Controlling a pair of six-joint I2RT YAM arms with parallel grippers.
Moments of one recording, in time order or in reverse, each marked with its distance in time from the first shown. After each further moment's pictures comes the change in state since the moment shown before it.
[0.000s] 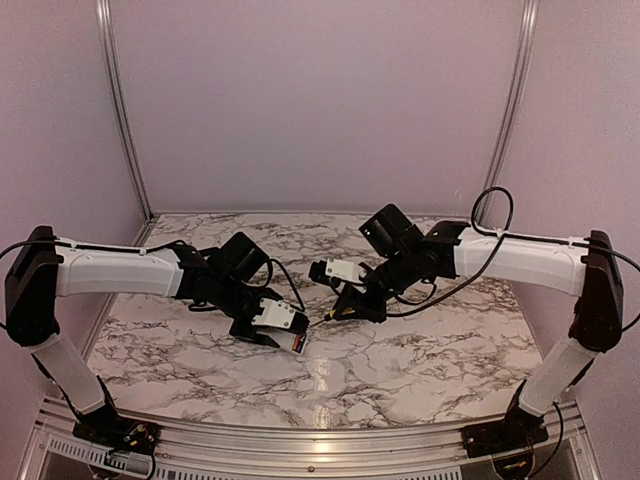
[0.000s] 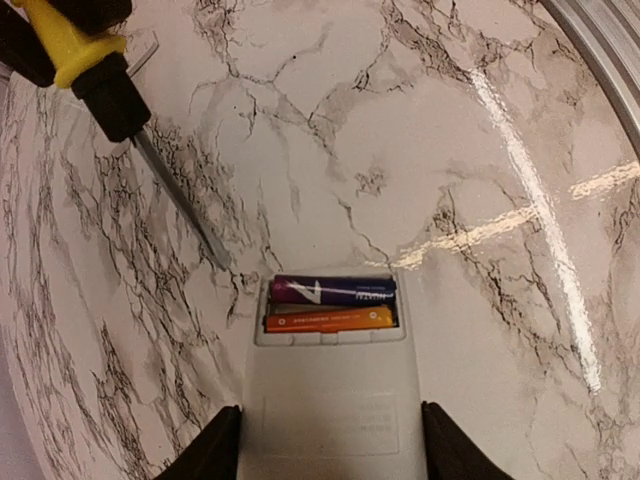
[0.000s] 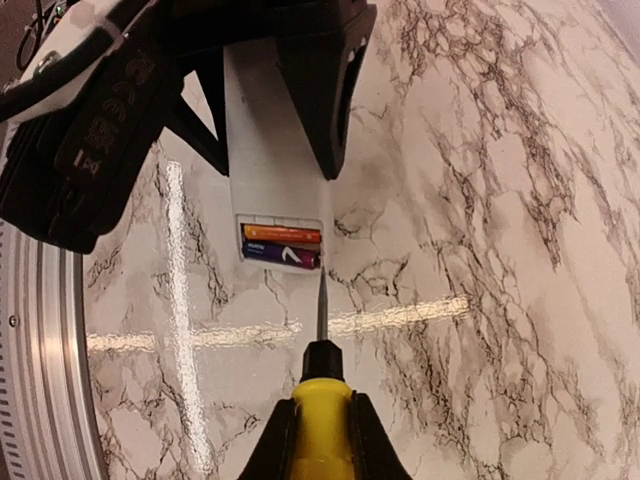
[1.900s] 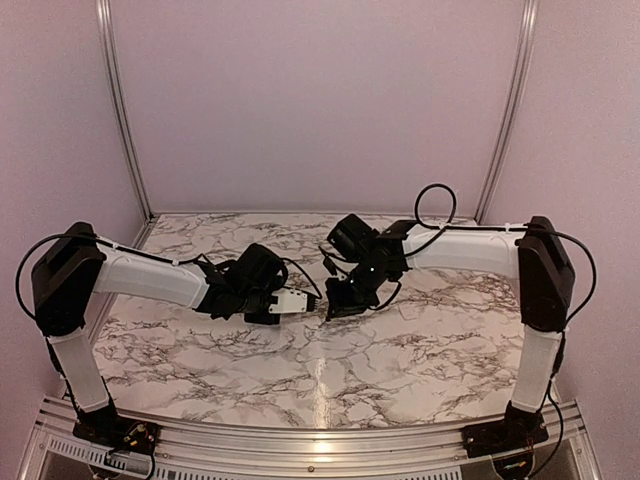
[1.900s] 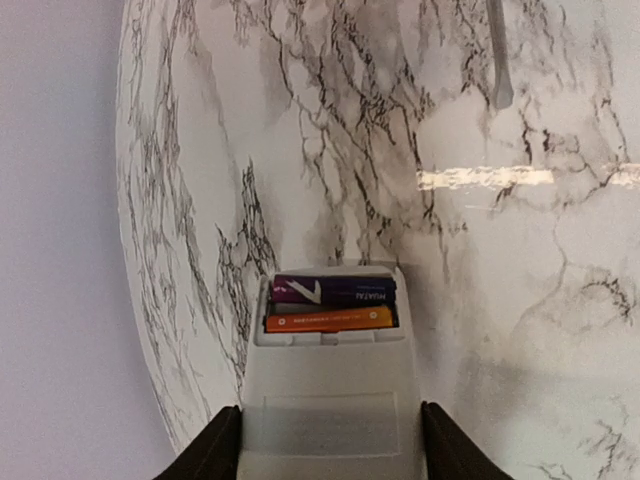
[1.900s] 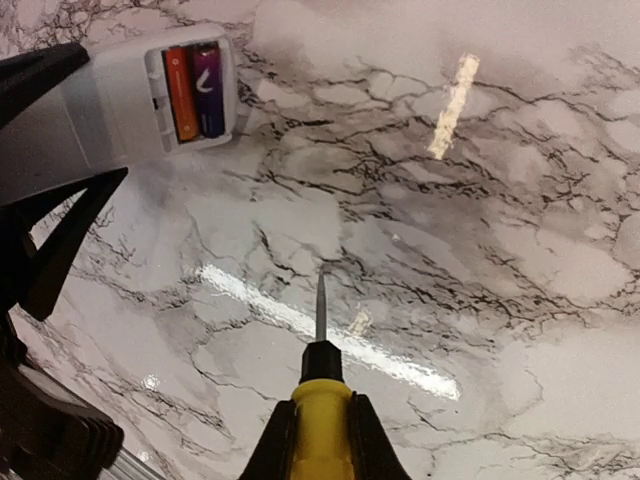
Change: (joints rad) left arm -0.020 0.161 -0.014 0.356 -0.568 -0.070; right arm -0.013 0.307 0.214 -0.104 0.215 1.010
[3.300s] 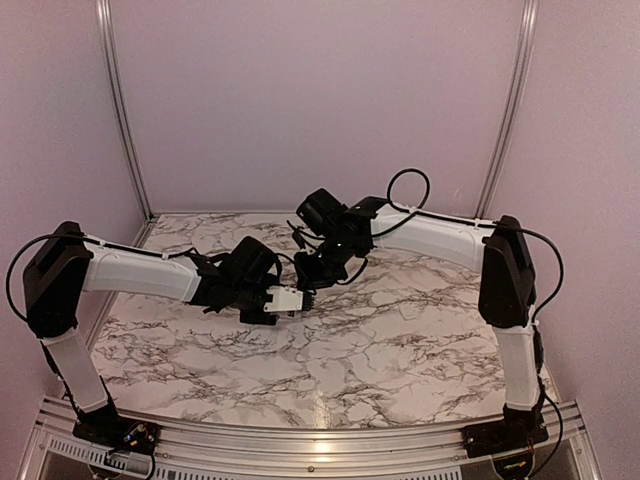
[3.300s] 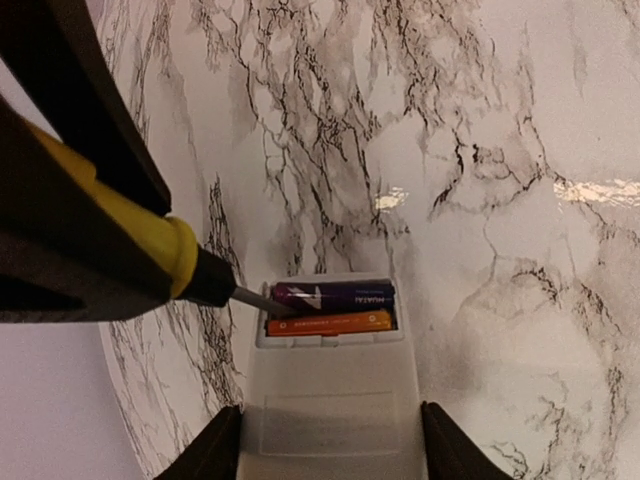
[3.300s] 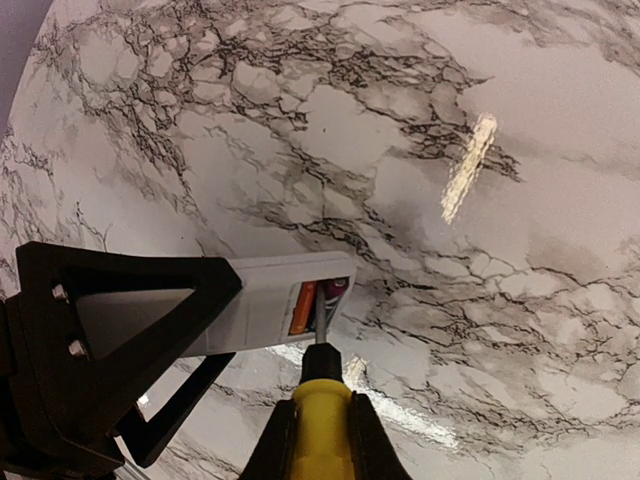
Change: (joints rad) left arm 0.025 -0.050 0.013 -0.109 0.135 -0.038; right arm 0.024 0.222 0.430 -0.096 0.030 -0.056
